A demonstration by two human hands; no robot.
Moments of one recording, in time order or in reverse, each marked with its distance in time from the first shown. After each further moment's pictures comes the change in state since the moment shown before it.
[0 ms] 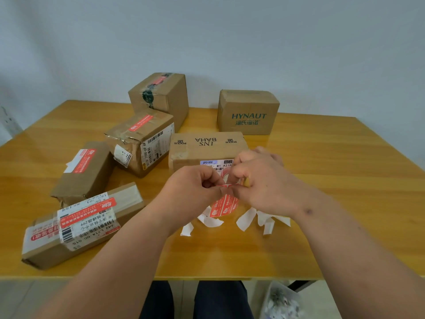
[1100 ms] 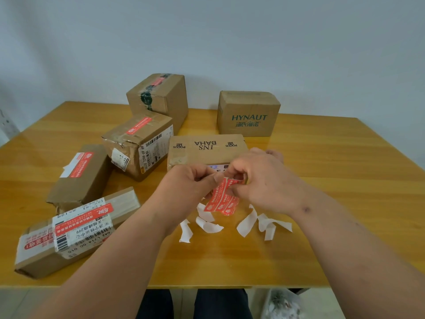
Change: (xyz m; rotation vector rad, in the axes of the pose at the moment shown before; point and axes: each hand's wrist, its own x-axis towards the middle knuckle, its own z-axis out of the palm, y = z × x) left_hand 0.009 -0.001 -0.005 -0.202 -0.006 -0.044; right_hand 0.014 0.008 0.000 -0.031 0.089 -0.007
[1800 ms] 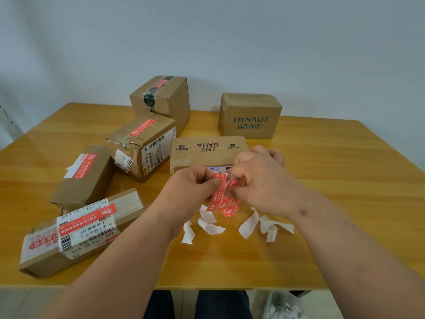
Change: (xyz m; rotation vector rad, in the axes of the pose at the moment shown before) left_hand 0.007 -0.011 0.002 -0.091 0.023 -0.066; right_hand 0.003 -0.005 0.002 -0.043 -0.023 0.015
